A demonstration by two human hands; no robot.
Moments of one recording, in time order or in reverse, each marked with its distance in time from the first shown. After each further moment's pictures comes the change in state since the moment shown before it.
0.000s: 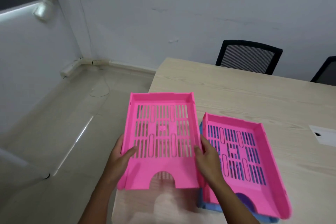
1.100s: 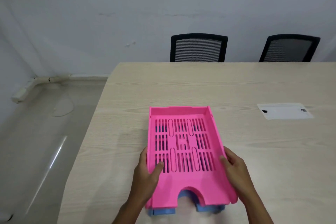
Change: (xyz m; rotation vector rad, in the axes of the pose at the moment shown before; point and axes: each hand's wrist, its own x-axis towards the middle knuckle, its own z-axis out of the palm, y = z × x) left_hand -0.049 0.008 0.260 0.254 -0.189 0.058; right_hand 0.001 0.139 -0.237 0.175 0.159 0.194
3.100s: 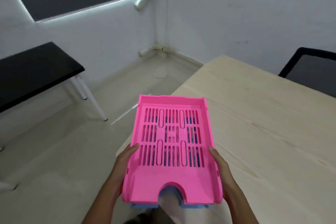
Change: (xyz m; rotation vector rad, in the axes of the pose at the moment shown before) left_hand -0.132 -0.069 -0.100 -0.872 0.509 -0.314; right_hand 0.016 -0.010 0.148 0.253 -1.032 0.188
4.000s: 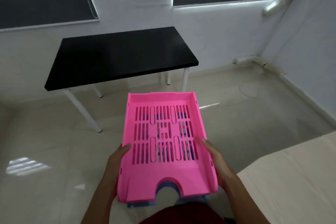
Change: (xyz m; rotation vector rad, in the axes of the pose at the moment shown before) left_hand -0.089 0.081 -0.373 -0.340 0.545 0.245; right_hand 0.133 0.077 0.436 -0.306 -0.580 0.207
